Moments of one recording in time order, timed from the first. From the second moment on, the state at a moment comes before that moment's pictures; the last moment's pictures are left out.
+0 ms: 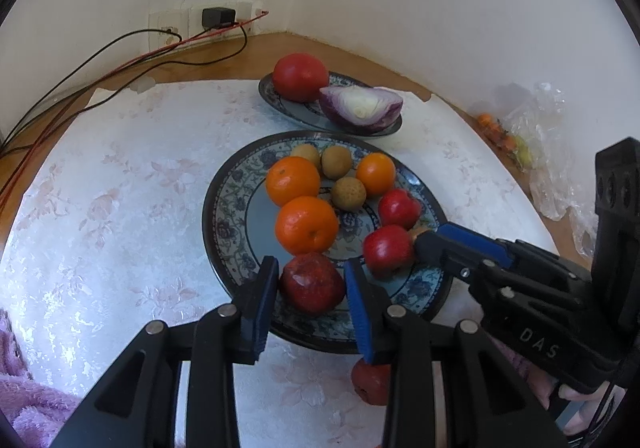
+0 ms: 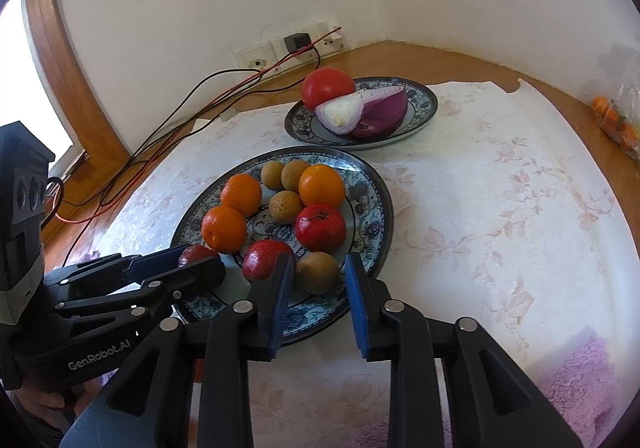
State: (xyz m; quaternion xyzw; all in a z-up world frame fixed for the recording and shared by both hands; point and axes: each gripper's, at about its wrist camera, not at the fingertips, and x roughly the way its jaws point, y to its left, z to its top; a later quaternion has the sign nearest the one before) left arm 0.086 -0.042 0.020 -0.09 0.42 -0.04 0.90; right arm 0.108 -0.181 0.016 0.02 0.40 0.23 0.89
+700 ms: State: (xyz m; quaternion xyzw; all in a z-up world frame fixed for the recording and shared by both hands) left arm 0.056 -0.047 0.039 -0.10 0.41 -0.06 0.90; right arm 0.080 -0.189 0.031 0.03 0.38 0.22 0.90
